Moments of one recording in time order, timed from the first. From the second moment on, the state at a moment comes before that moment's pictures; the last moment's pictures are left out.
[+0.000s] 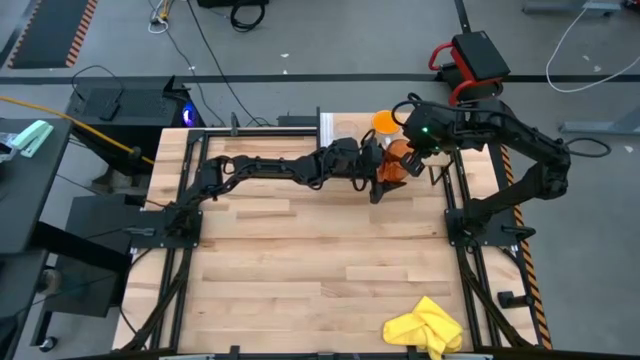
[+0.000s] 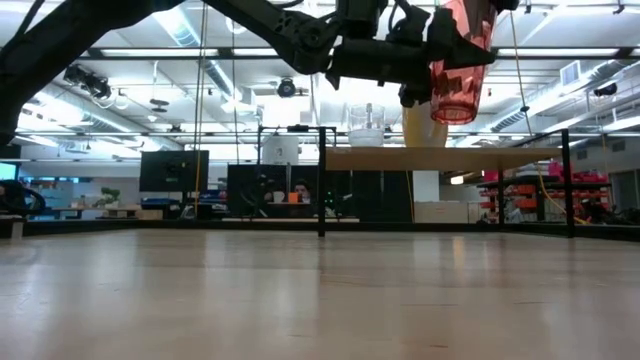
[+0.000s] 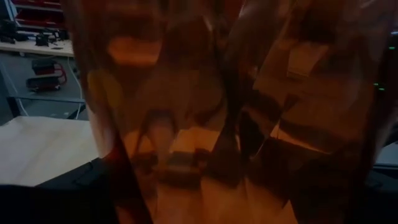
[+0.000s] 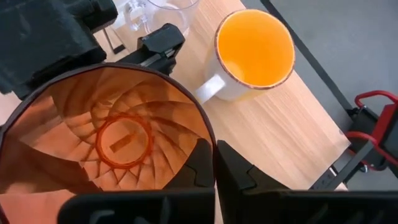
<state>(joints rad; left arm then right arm) 0.18 2.23 1.79 0.41 0.18 -0.07 -0.27 1.32 1.74 -1.57 0.38 0.30</state>
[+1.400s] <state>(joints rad) 0.16 2.27 1.78 0.44 0.07 -0.05 -0.33 1.32 1.73 -1.57 0.24 0.21</state>
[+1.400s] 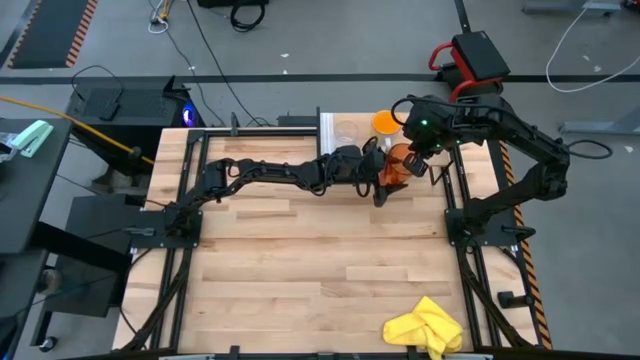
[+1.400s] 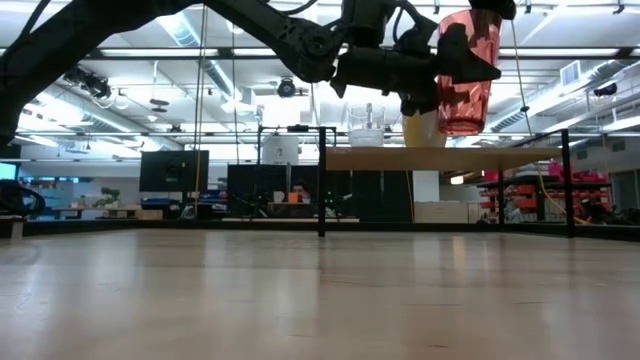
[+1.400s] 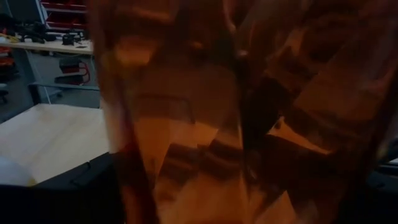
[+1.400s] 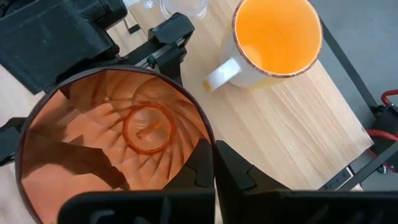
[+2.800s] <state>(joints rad) 0.15 2.27 1.78 0.39 0.07 -0.10 -0.33 1.32 1.73 -1.57 0.21 0.18</state>
